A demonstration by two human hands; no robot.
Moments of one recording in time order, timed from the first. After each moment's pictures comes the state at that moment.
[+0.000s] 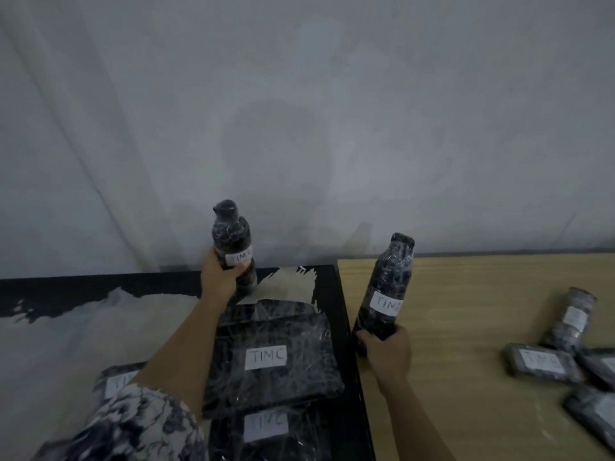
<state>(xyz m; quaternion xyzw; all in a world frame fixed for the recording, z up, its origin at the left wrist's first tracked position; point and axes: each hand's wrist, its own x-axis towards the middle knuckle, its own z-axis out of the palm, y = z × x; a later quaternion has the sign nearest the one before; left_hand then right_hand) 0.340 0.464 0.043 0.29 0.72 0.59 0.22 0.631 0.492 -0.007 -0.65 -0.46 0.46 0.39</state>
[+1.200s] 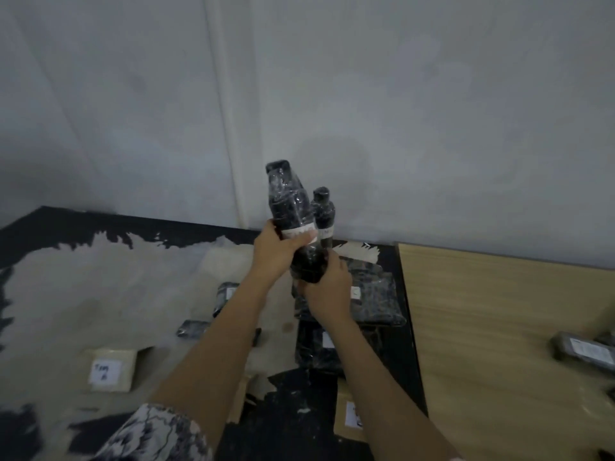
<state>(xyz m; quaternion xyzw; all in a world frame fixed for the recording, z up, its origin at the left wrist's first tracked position) 0.394 0.296 0.135 0.28 0.72 0.60 0.20 0.494 0.327 0.085 -0.43 -0.76 0.38 0.32</state>
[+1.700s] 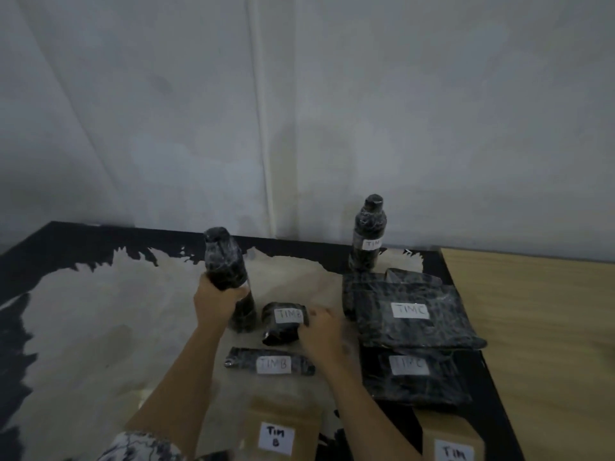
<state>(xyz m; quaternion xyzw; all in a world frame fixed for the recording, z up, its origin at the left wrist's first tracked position) 0.222 0.197 0.054 0.14 0.81 0.55 0.15 0.376 0.279 0.007 -0.48 -0.76 0.42 0.12</state>
